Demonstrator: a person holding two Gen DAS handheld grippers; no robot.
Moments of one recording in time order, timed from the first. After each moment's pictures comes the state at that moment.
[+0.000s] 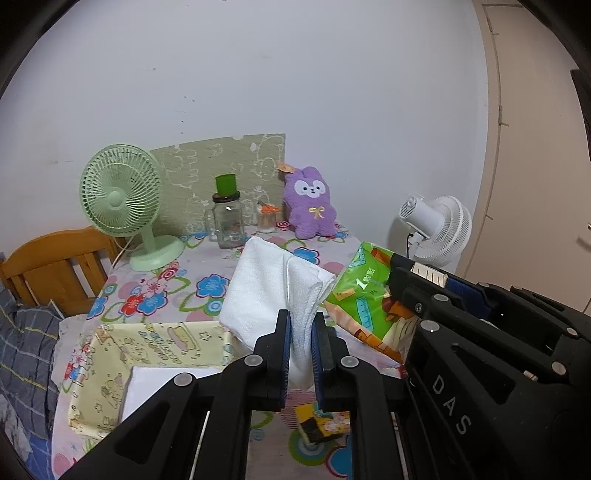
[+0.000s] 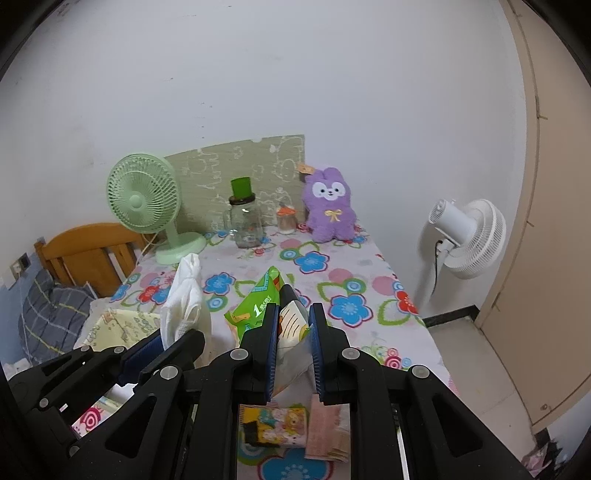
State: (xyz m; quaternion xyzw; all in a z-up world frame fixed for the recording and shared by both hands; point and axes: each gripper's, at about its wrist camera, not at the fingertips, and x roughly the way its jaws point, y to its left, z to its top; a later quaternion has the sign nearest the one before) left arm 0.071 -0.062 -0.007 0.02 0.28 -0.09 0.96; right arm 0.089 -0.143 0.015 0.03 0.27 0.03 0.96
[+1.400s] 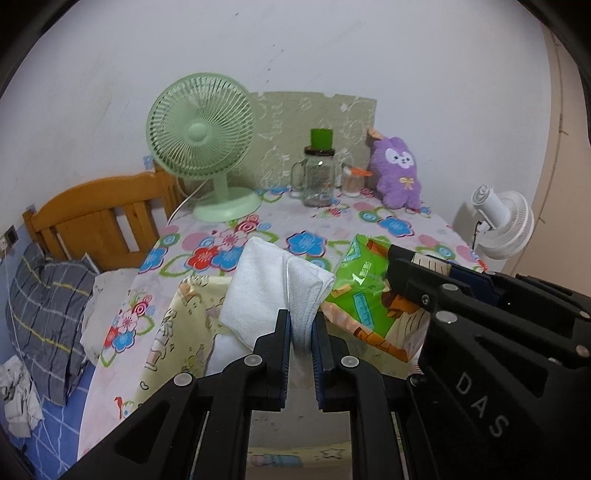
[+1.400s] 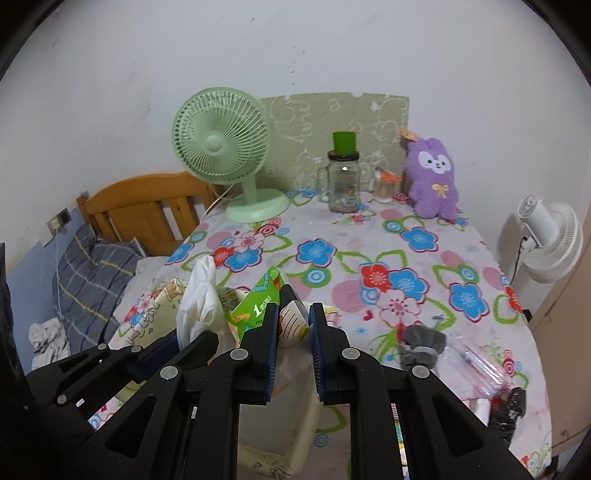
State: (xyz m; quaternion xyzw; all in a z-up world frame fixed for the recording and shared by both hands) left arm 0.106 0.061 -0.059 -0.01 0.33 -0.01 0.94; right arm 0.143 -0.012 -0.025 0.00 0.34 0.15 0.93
